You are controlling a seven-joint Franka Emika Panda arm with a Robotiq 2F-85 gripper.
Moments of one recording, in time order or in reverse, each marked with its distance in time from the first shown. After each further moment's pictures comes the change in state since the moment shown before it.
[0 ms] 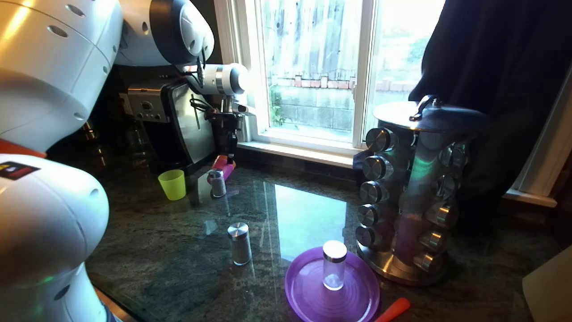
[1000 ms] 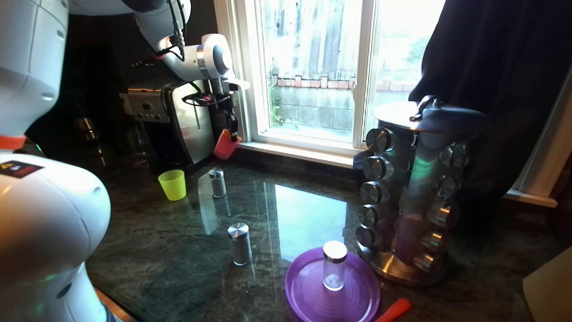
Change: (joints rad) arm 0.028 -0.292 0.000 -0.327 -0.147 0.434 -0.009
